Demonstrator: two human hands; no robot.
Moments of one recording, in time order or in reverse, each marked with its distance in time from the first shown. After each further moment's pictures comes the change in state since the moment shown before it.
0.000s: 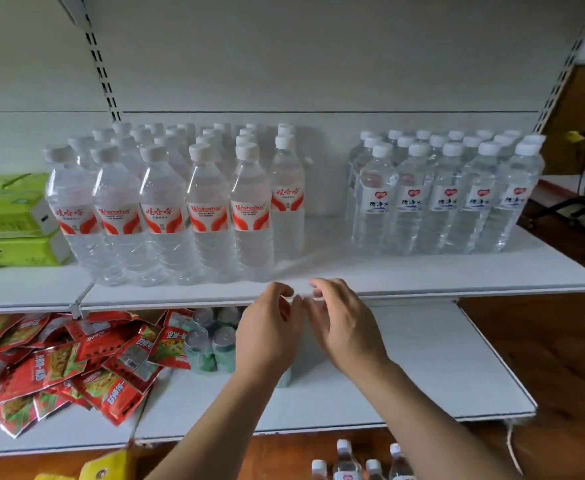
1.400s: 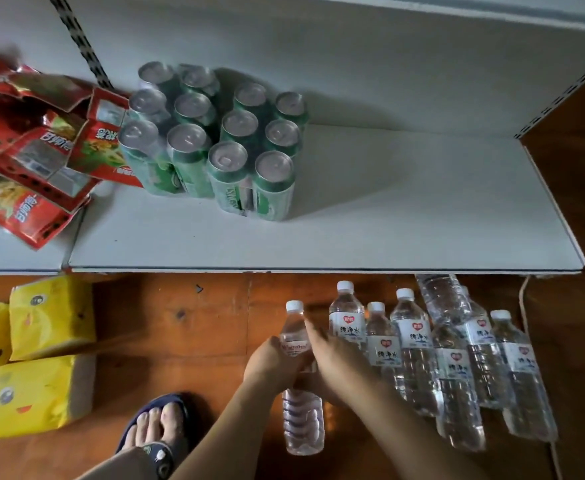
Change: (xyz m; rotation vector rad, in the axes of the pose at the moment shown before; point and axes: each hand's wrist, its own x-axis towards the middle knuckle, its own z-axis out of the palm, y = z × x) left_hand -0.186 -0.249 0.185 0.059 -0.884 -0.819; right_hand -0.281 0.082 0.150 -0.281 -1.243 0.538
